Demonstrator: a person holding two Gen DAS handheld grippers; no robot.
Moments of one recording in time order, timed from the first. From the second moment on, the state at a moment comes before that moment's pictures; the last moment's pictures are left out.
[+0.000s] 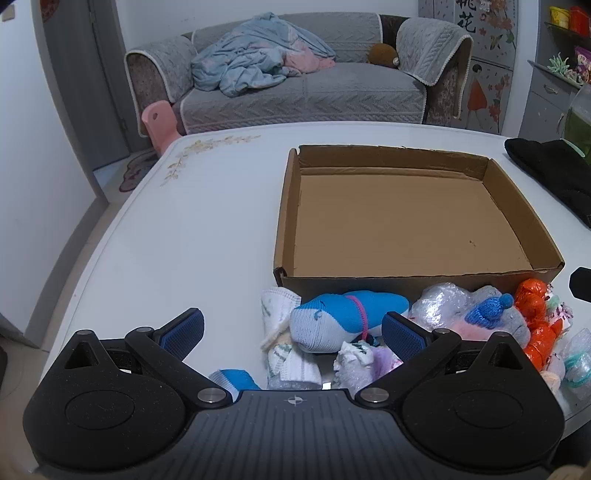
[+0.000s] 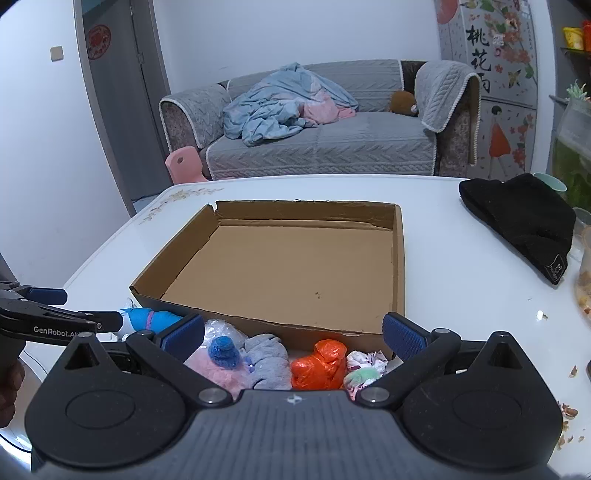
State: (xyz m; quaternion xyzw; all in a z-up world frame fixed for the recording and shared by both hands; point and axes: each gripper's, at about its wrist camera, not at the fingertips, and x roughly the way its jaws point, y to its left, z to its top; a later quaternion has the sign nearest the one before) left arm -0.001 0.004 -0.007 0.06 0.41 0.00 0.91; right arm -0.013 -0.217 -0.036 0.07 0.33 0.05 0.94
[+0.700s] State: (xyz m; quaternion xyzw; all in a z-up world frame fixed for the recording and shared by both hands) left arm -0.005 0.019 -0.009 0.05 0.41 0.01 0.91; right arm -0.013 -0.220 -0.036 0.06 0.33 0.05 0.94
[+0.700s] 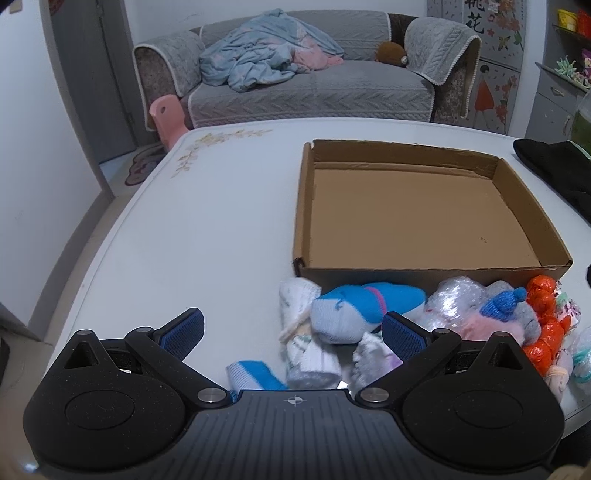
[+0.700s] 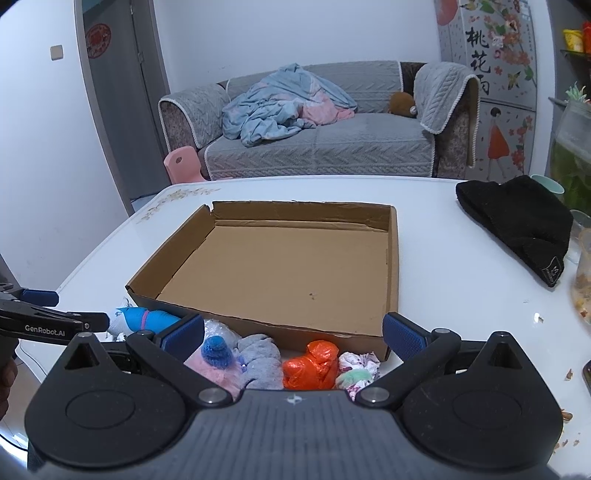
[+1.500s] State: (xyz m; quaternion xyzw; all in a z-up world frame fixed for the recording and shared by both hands) left arm -0.045 0.035 -0.036 0.04 0.41 0.04 0.91; right arm -0.077 -0.233 -0.094 -0.03 0.31 0.05 0.95
